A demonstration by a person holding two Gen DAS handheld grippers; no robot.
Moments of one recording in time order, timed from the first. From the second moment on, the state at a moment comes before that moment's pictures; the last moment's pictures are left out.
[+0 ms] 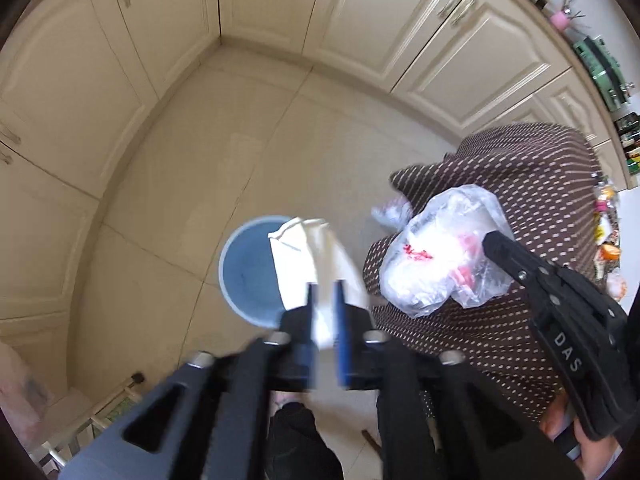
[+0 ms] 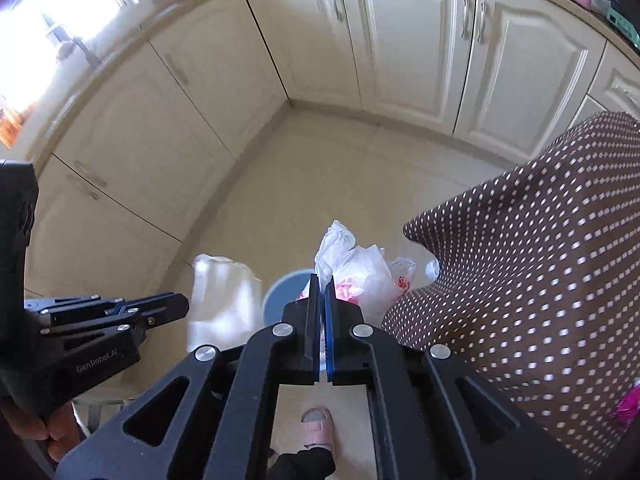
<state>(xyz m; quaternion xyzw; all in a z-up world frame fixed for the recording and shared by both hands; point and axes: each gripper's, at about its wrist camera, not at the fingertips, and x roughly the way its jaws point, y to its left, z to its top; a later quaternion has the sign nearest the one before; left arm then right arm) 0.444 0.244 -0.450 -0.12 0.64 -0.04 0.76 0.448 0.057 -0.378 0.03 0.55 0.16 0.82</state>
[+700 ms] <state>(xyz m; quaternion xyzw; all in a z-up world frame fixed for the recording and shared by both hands) 0.429 0.315 -0.435 -0.15 0.63 0.03 0.76 0.455 0.150 -0.389 0.02 0.58 0.22 0.78</state>
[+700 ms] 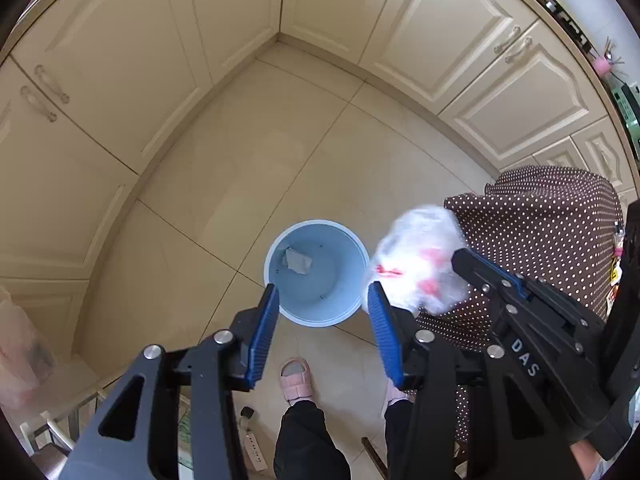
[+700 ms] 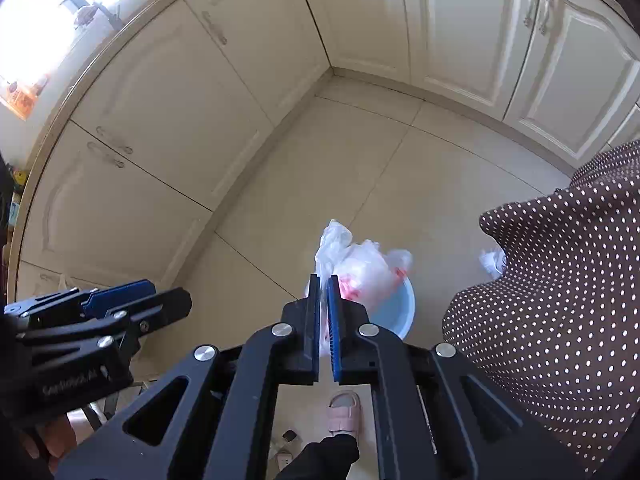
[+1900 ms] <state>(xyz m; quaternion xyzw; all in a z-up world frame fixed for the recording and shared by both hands) 0.406 -0.145 -0.286 -0.01 0.57 -0.26 0.78 0.353 -0.304 -0.234 0.15 0.47 -0.04 0.87</state>
